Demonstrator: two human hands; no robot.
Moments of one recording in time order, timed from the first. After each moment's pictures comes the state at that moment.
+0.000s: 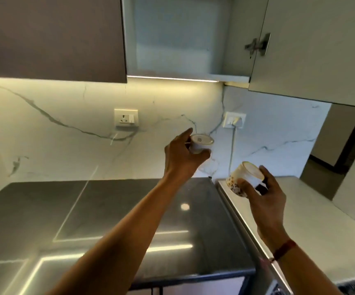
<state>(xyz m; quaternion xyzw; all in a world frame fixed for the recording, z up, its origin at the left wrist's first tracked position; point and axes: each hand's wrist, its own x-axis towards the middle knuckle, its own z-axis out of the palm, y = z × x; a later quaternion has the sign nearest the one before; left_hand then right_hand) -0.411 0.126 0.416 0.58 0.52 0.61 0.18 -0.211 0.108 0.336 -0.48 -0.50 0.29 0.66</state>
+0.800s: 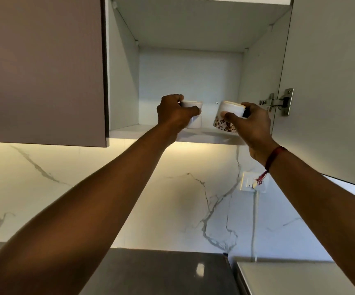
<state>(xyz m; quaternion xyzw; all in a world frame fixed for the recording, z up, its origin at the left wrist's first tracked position) -0.441 0.347 0.633 0.52 0.50 0.68 0.13 -0.261 0.396 0.612 -0.35 -0.63 0.19 0.66</state>
